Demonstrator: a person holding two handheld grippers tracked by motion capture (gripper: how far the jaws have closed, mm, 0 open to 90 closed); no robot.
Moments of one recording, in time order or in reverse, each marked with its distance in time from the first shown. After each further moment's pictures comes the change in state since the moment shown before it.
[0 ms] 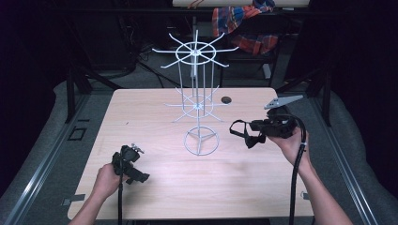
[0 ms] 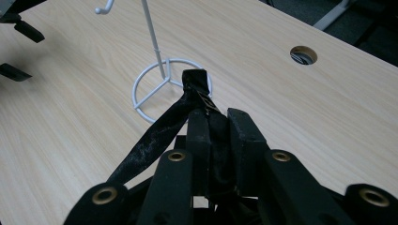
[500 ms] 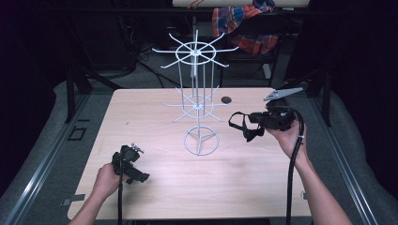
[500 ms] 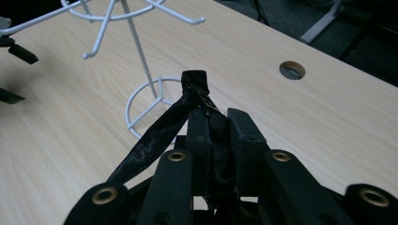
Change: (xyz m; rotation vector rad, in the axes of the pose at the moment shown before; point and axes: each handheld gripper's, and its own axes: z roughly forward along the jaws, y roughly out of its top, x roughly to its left) left arm 0.001 0.000 0.000 -0.002 -0.005 0.003; right arm -0.006 0.018 0.000 -0.031 -0.020 0.017
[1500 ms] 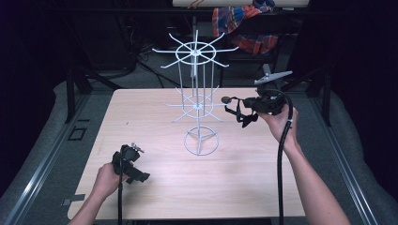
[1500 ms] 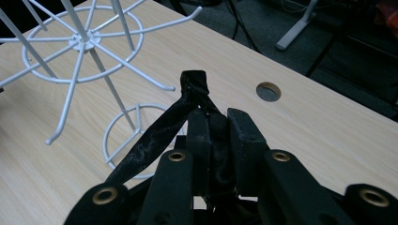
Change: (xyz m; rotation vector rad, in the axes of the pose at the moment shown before) left arm -0.001 0.001 -0.001 -0.015 -0.004 0.007; right arm -0.002 0.045 0.014 -0.002 -0.094 0.020
